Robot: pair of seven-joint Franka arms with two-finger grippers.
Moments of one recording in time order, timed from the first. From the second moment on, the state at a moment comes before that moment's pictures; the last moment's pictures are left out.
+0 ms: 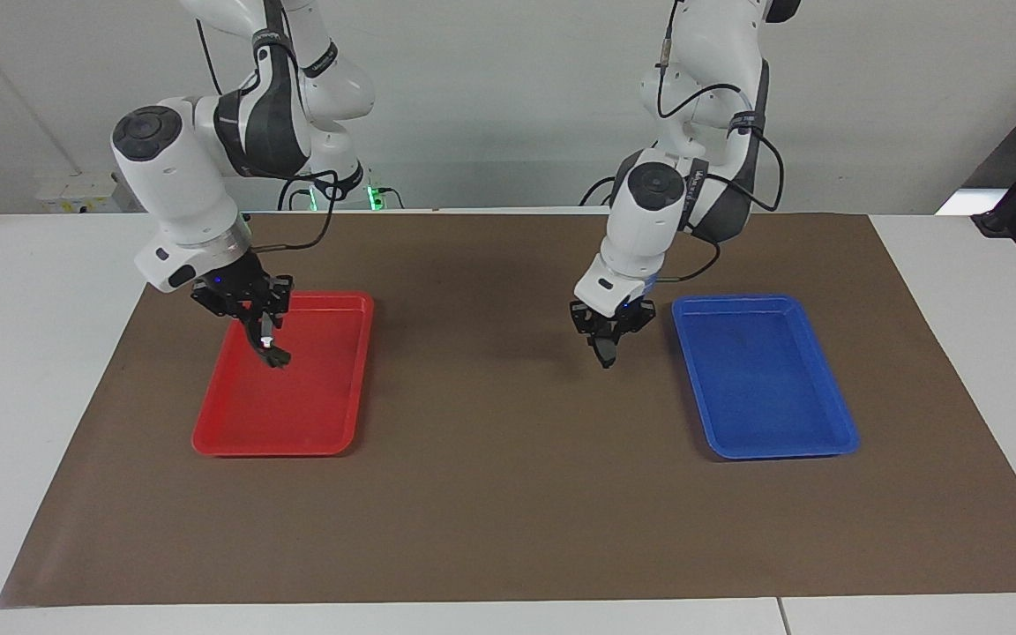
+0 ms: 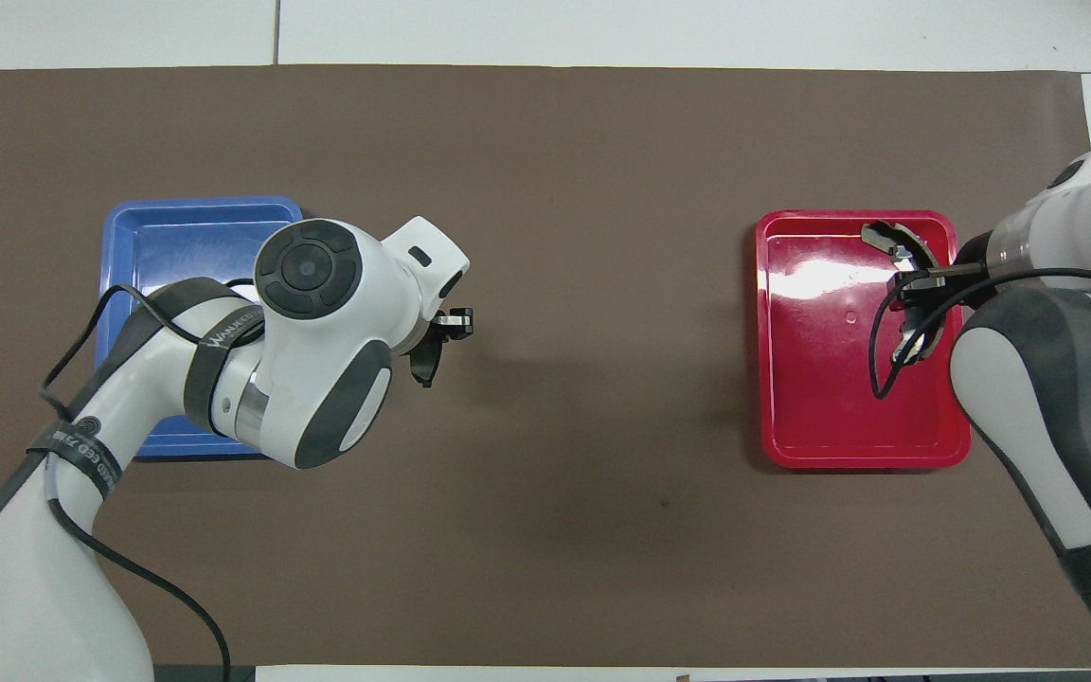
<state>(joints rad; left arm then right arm) -0.51 0.20 -0.06 -1.94 -0.02 2.20 -0.51 0.03 0.01 0.01 -1.97 0.00 1.98 0.02</state>
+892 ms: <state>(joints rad) -0.61 0.39 -0.06 -1.91 -0.02 2.40 -0.69 0.13 0.05 0.01 -1.98 0.00 2.05 0.13</state>
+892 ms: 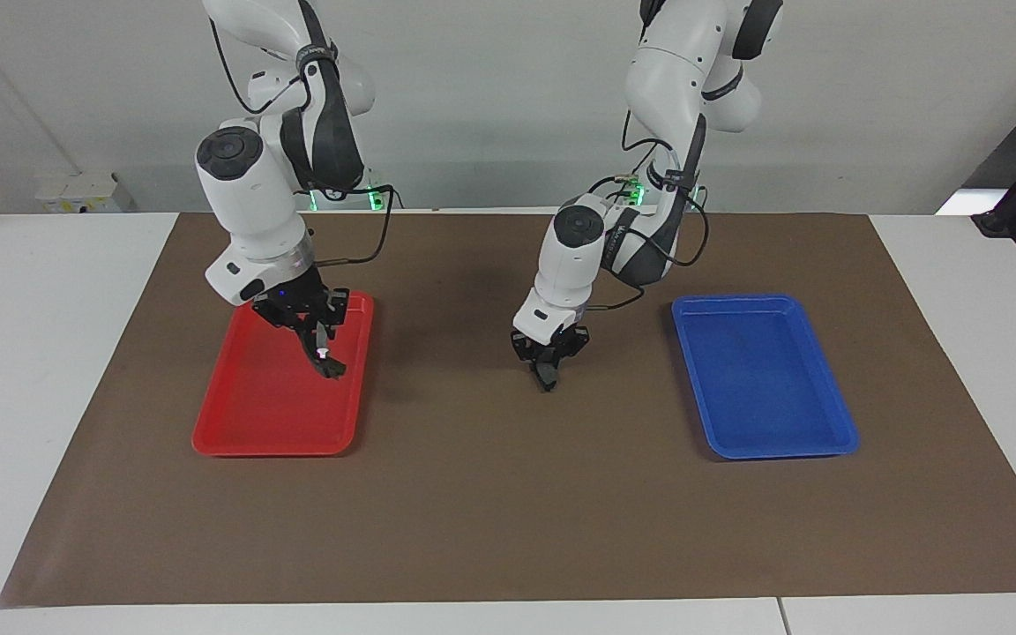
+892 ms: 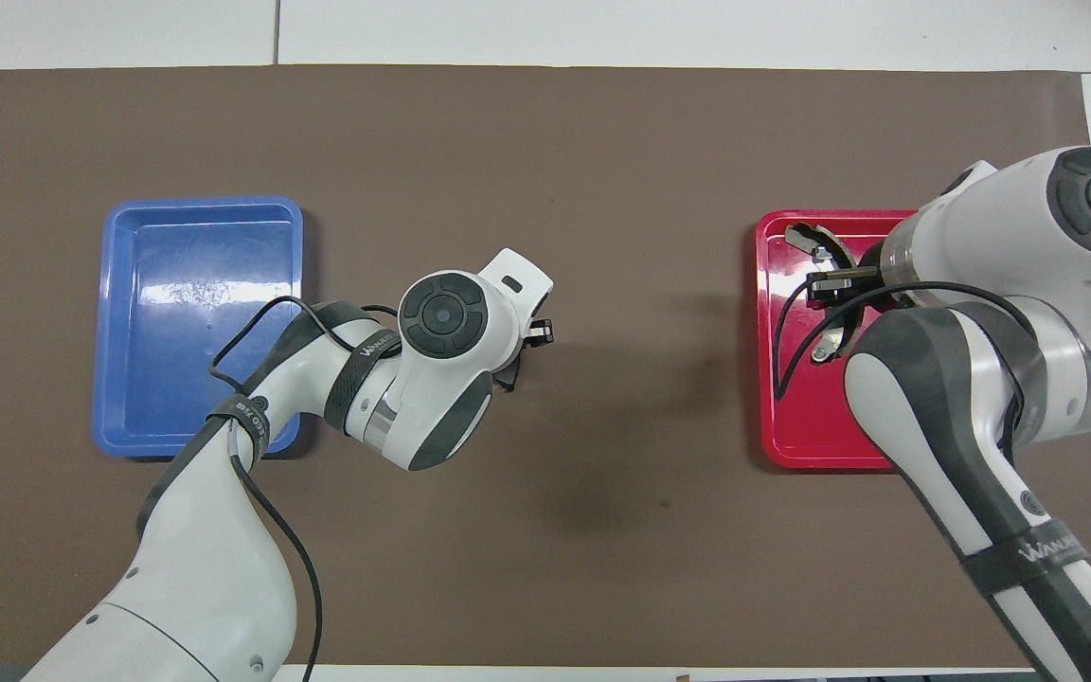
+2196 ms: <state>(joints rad) -0.16 0.12 -0.03 -1.67 -0.02 1.72 -0.05 0.55 0.39 0.02 -1.73 0.04 2.15 0.53</state>
